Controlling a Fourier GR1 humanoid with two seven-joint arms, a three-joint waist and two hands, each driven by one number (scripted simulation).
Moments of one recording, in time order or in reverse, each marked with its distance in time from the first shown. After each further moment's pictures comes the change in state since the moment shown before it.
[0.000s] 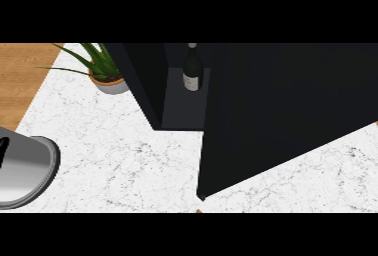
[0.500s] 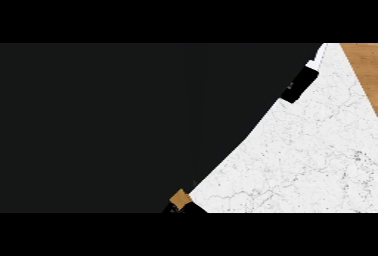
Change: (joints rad) left arm -0.044 -0.023 -0.002 0.005 0.004 -0.002 0.046; right arm -0.340 0.077 -0.084 0.202 -0.175 -0.144 0.009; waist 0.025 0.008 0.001
